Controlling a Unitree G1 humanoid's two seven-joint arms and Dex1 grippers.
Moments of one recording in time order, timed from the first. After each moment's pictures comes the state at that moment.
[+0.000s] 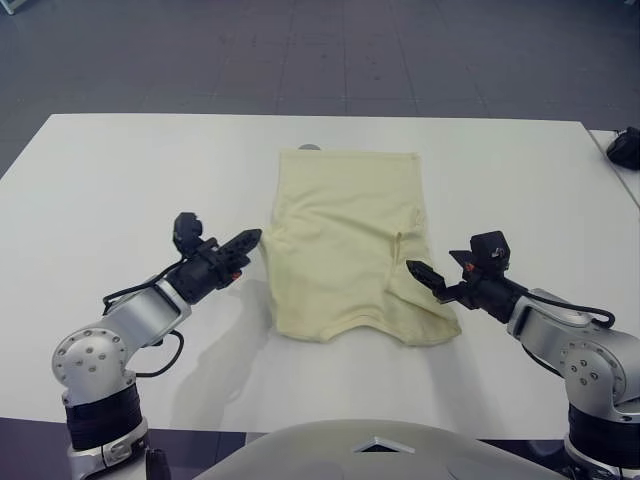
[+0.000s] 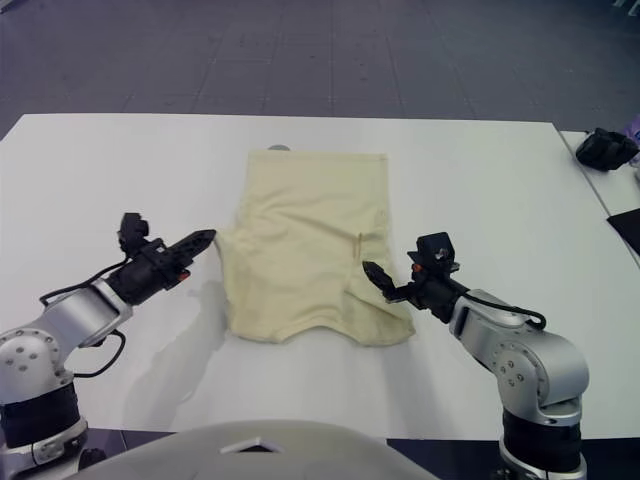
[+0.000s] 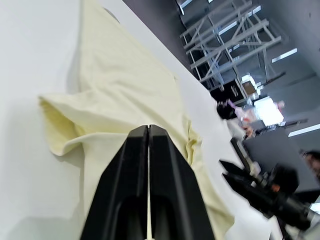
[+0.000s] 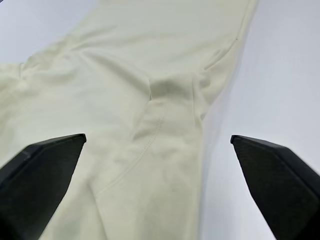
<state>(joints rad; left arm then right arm) 0.00 0.43 0.24 -0.42 -1.32 1.04 0.02 0.08 -0.47 -0.22 -0.61 0.73 1.11 0.20</state>
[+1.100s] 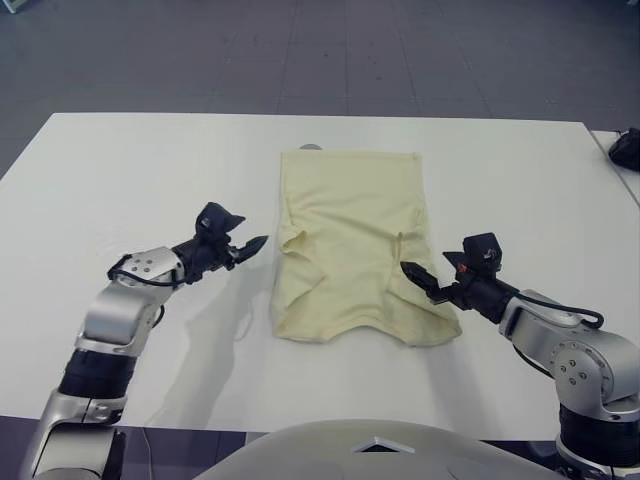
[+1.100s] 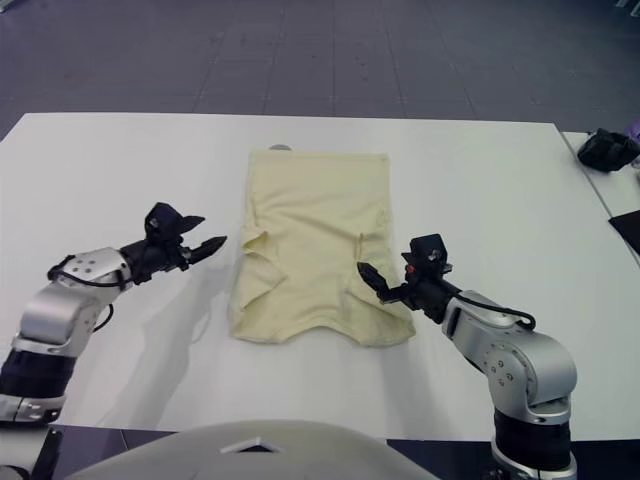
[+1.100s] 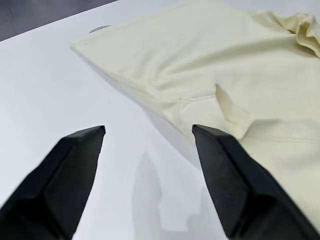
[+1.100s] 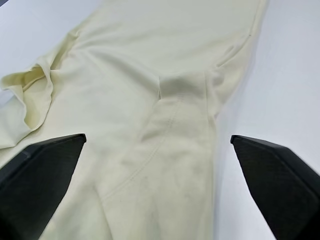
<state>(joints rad) -0.16 0.64 -0.12 -0.07 -0.32 0.40 -0.62 0.08 -0.45 -0.19 -0.60 0.70 1.10 0.21</state>
